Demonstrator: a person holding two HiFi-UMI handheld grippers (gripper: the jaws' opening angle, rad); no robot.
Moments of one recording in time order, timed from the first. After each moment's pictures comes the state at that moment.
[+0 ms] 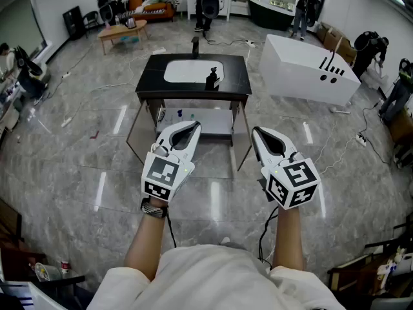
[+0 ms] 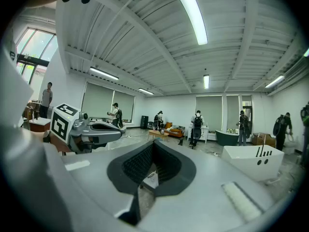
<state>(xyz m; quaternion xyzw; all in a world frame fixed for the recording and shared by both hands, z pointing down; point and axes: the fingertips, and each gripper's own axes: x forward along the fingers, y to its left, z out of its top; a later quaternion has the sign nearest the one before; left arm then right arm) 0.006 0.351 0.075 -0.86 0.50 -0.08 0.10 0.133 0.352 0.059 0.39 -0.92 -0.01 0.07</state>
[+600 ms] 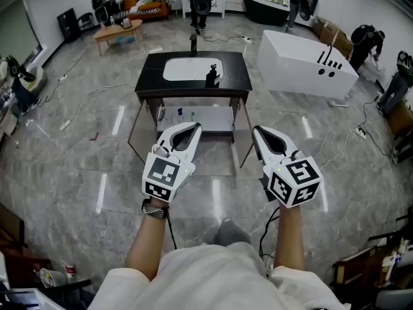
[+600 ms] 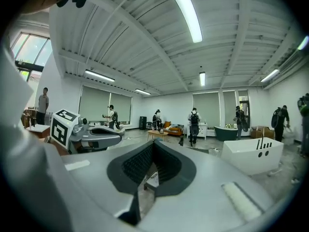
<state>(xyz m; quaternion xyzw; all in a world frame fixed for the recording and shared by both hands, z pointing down) -0.011 0.356 0.087 -0.87 0.48 -0.08 0.09 0.115 0.358 0.066 0.40 -0.91 0.02 0.06</state>
